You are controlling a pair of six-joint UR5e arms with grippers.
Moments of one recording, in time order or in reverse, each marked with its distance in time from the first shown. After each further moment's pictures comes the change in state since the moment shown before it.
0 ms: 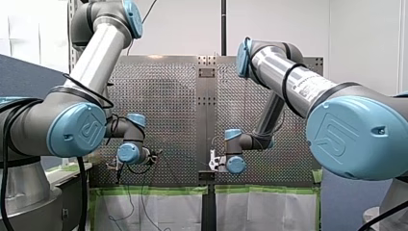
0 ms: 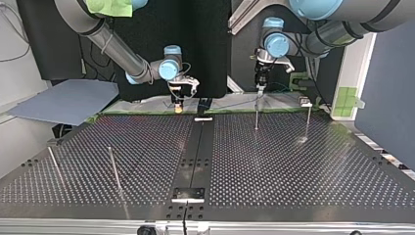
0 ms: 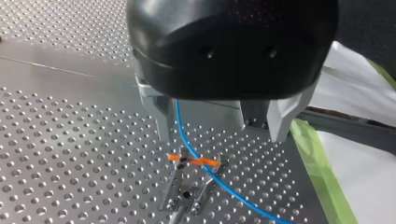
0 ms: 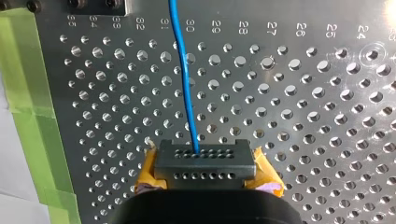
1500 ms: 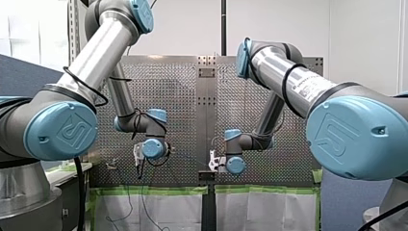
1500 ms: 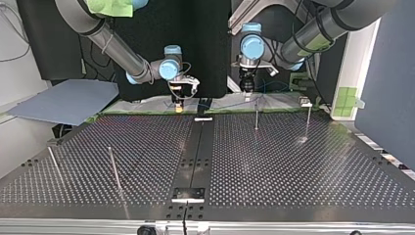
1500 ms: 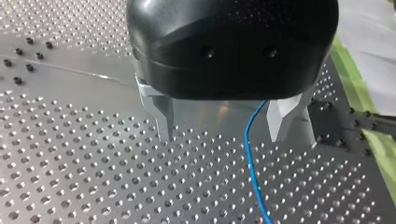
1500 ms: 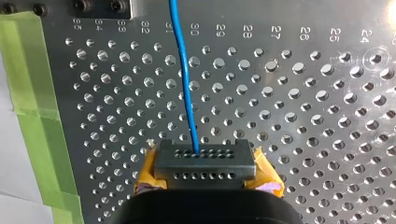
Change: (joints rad) left arm -0.207 -0.004 0.148 -0.051 -0.279 -0.149; right arm 0.002 0.003 0.000 0.002 -0.005 0.000
